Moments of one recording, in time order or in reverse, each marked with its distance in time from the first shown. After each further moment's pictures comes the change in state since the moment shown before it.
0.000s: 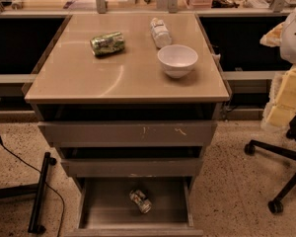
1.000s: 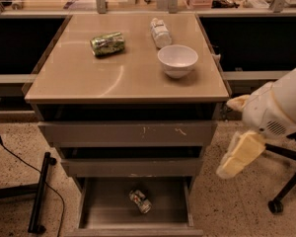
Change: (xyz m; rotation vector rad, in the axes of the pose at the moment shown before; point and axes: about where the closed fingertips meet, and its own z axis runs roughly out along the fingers) arm -0.004 0.055 0.124 -0.166 -0.262 0.139
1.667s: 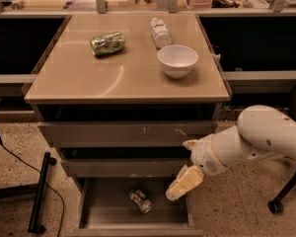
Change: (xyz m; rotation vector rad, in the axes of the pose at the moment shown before) arm -0.003 0.029 0.184 -0.187 -0.219 0.153
